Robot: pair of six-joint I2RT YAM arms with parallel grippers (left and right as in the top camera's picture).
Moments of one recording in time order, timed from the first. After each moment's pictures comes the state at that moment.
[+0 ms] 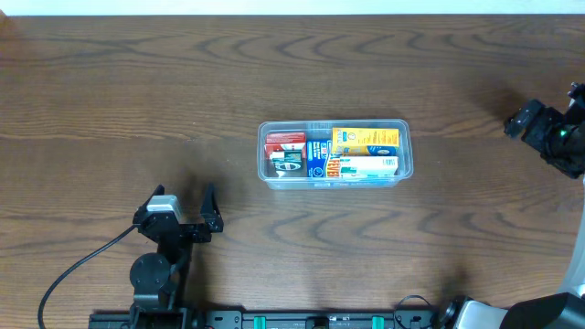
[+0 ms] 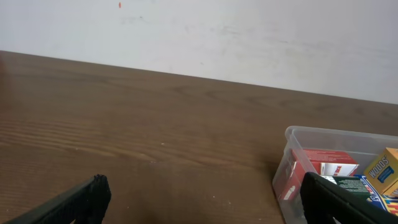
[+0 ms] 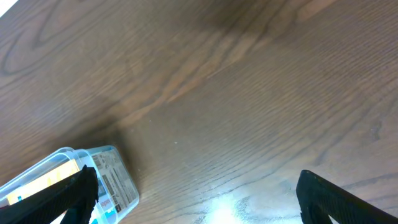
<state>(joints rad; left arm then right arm) -0.04 0.01 0.03 -0.14 0.02 -0.17 -0.46 1.45 1.38 -1.02 -0.21 0.20</state>
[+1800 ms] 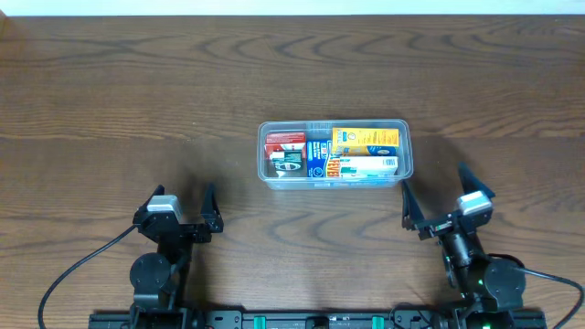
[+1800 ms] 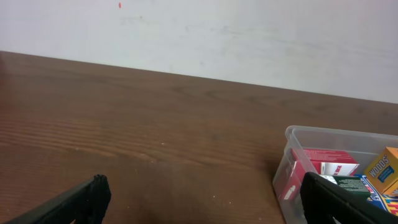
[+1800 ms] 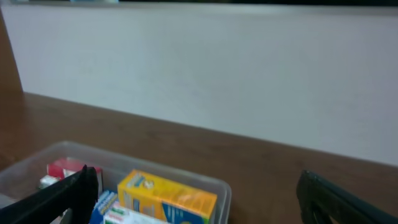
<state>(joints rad) -0.04 0.01 0.03 -0.14 0.02 -0.17 0.14 0.13 0.08 0.14 -0.18 0.01</state>
